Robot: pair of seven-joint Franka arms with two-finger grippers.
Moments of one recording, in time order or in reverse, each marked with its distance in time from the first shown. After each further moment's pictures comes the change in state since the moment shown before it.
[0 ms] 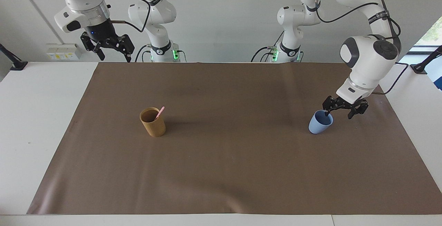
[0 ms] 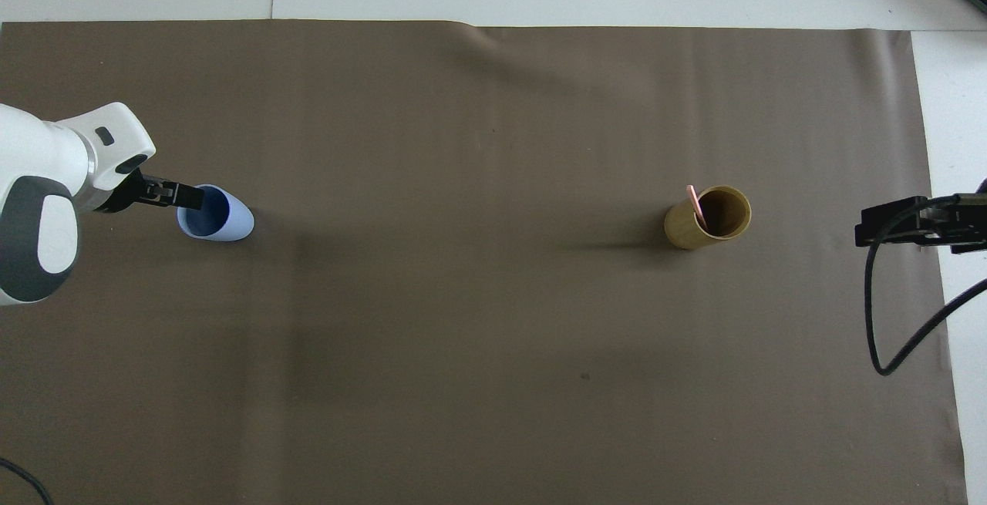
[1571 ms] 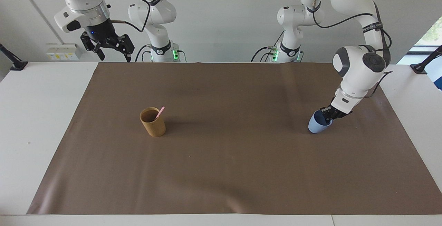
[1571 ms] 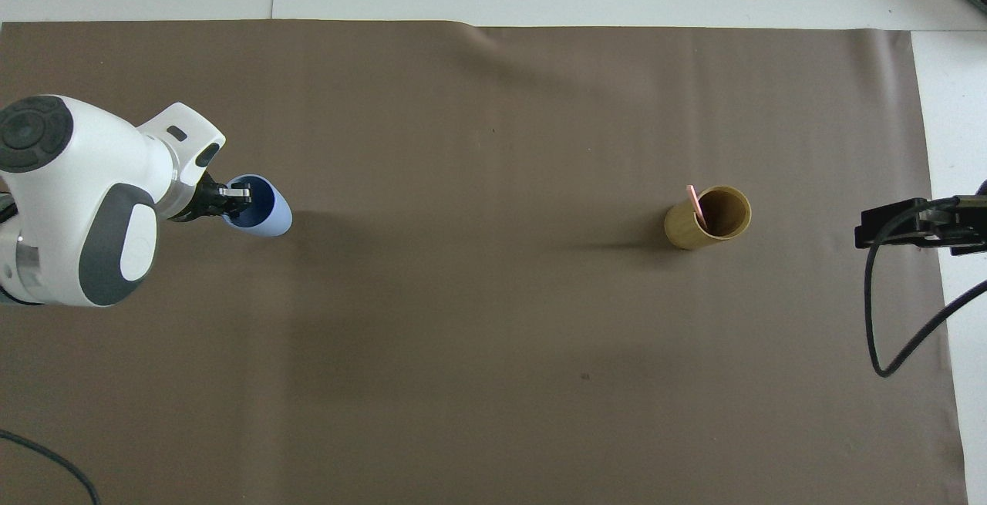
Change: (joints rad) left arm -0.143 -0.001 -0.023 -0.010 -0.006 -0.054 -0.451; right arm 0.000 -0.004 0.000 -0.007 0.000 0.000 0.000
